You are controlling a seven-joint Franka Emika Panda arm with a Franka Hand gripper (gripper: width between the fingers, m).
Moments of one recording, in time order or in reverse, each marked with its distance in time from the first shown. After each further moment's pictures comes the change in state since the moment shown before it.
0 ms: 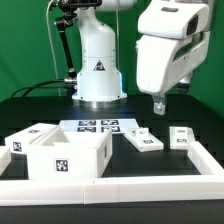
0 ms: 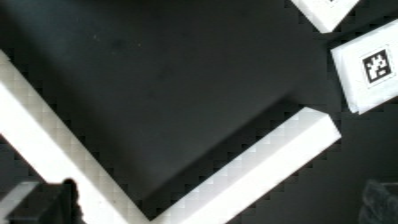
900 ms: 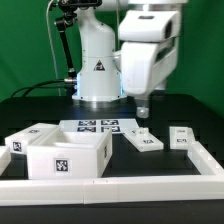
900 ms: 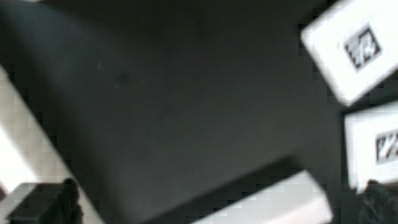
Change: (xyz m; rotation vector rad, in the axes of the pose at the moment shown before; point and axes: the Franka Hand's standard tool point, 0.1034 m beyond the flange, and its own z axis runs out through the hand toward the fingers) arm -0.055 -0.008 0.032 -0.098 0.089 -0.211
